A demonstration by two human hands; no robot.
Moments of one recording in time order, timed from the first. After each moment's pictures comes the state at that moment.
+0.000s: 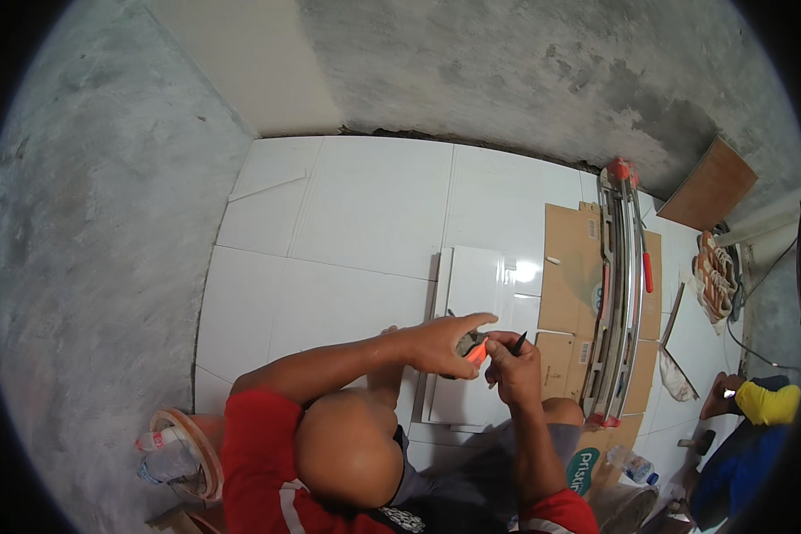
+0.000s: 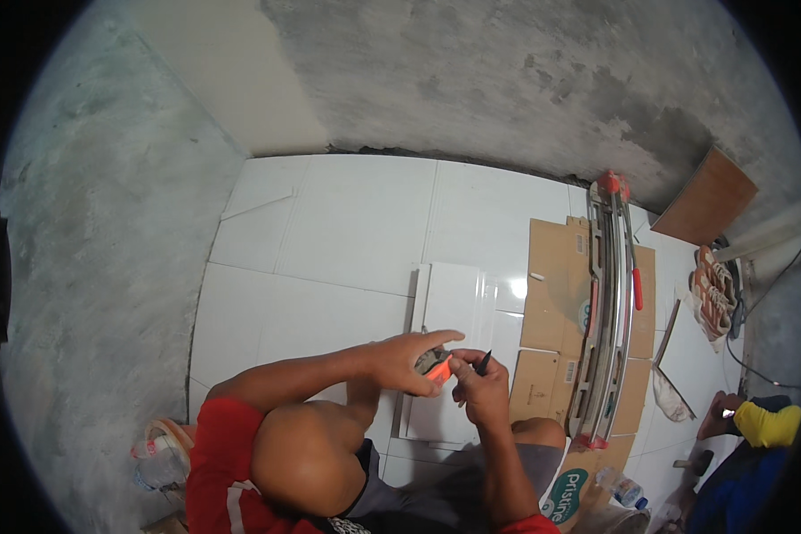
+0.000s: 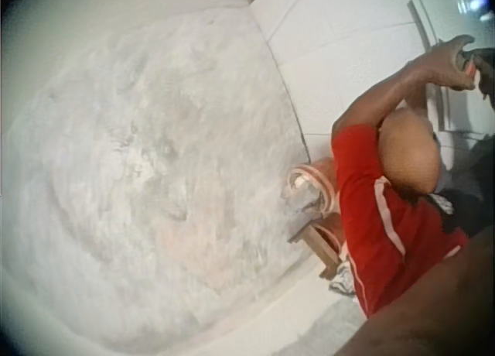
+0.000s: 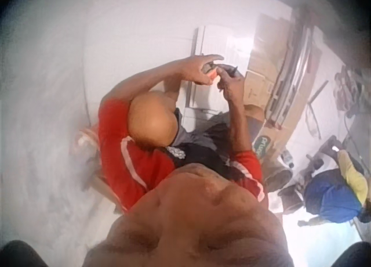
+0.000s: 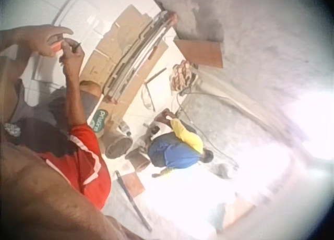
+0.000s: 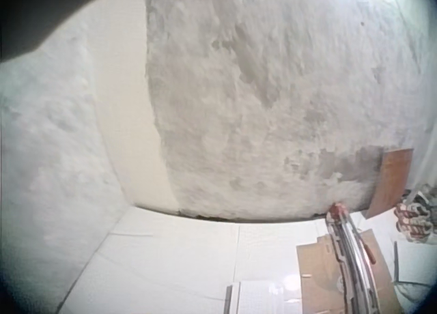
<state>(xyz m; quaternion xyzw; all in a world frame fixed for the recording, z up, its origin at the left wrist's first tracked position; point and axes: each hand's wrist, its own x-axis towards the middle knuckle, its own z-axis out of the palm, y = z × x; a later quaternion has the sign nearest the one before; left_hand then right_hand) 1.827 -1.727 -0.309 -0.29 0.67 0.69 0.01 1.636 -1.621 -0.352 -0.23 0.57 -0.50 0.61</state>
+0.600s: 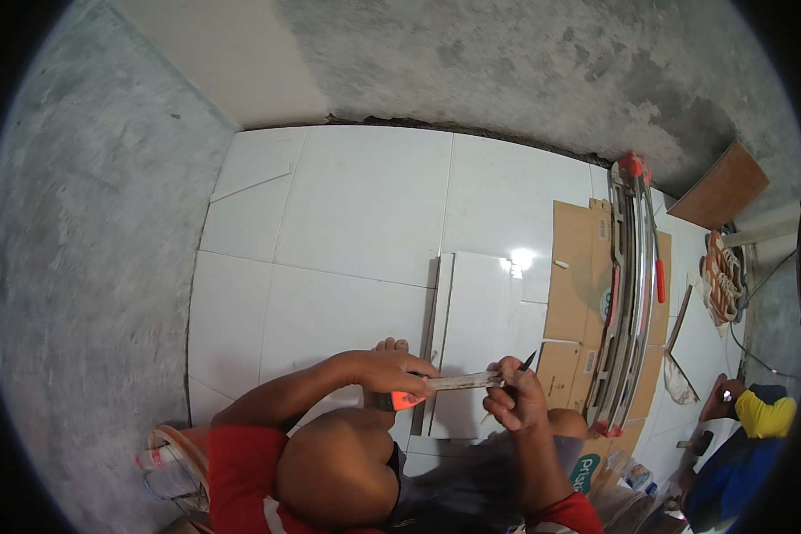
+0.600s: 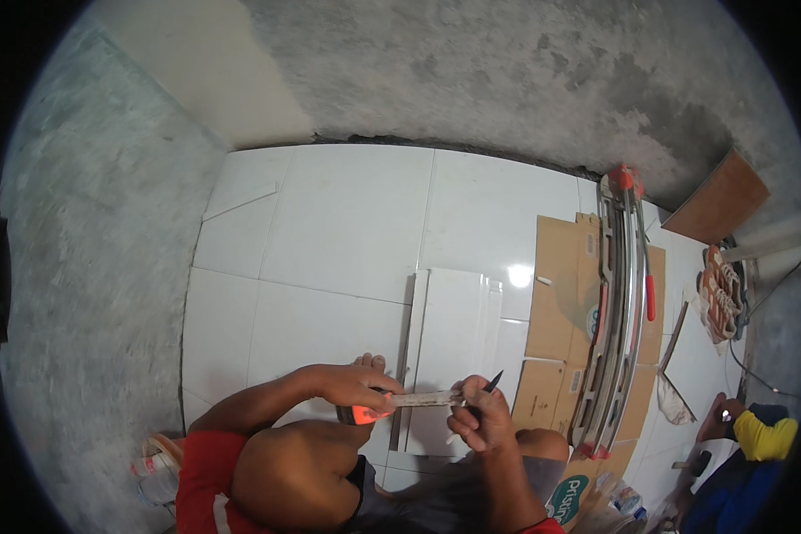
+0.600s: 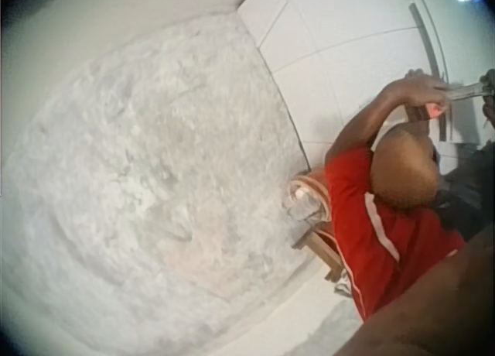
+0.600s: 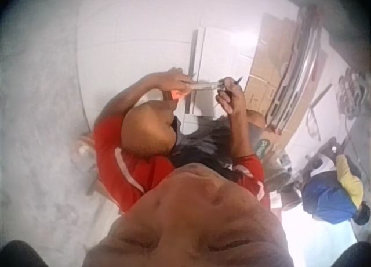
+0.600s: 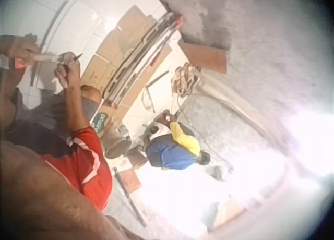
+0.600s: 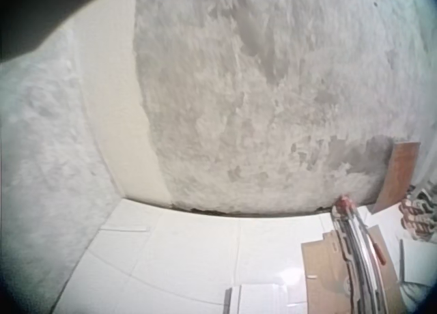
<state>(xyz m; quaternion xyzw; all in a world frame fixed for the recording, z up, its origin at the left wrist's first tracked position) 1.895 -1.740 -0.356 -0.31 0.64 0.67 0.20 1.620 -1.619 -0.385 0.04 0.30 -0.52 0.80</state>
